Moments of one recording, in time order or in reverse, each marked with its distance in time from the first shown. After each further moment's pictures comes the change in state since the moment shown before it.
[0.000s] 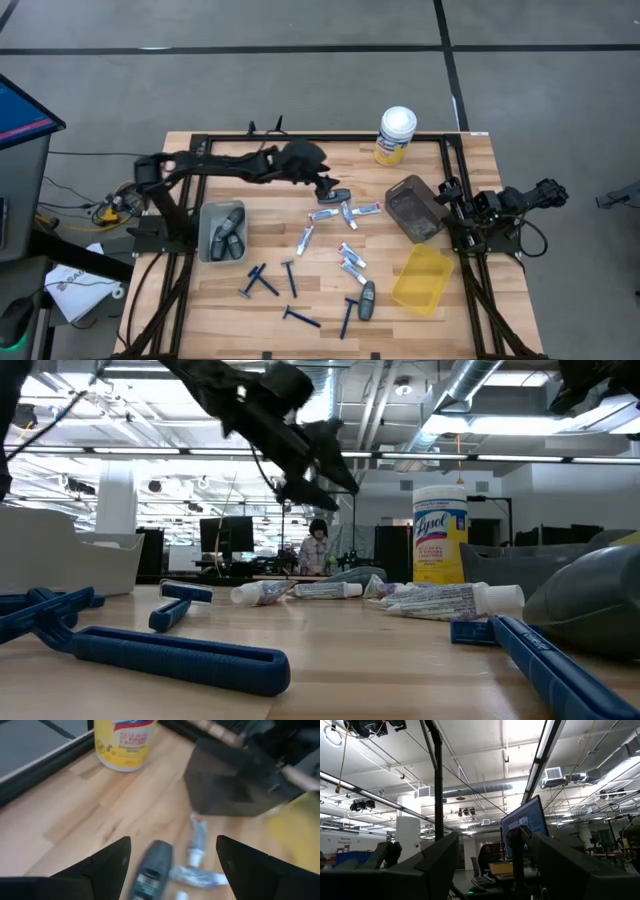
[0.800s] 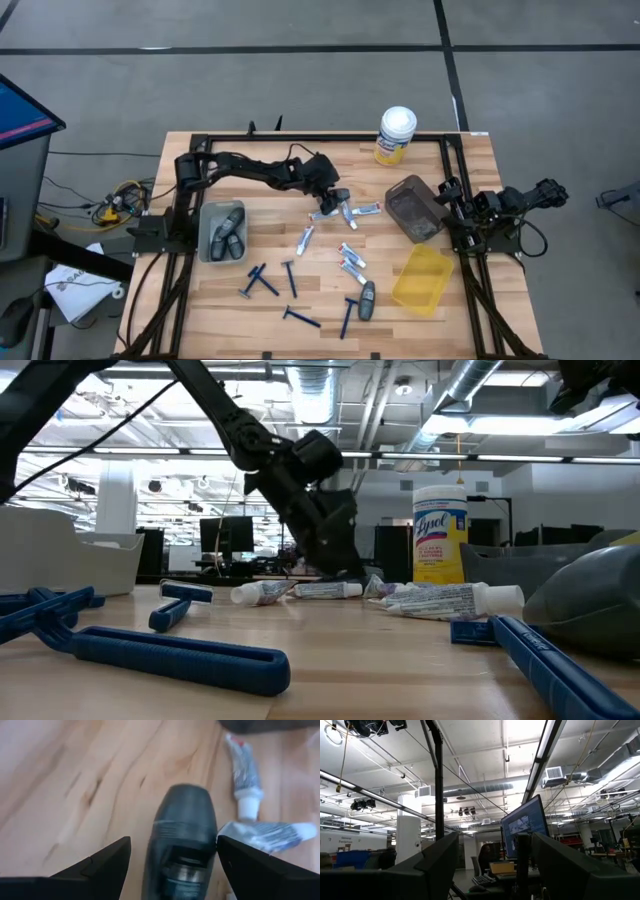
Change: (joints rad) left arm -0.004 0.300 0.063 0.002 0.063 0.210; right arm 0.000 0.000 0.000 -0.003 -0.003 0.000
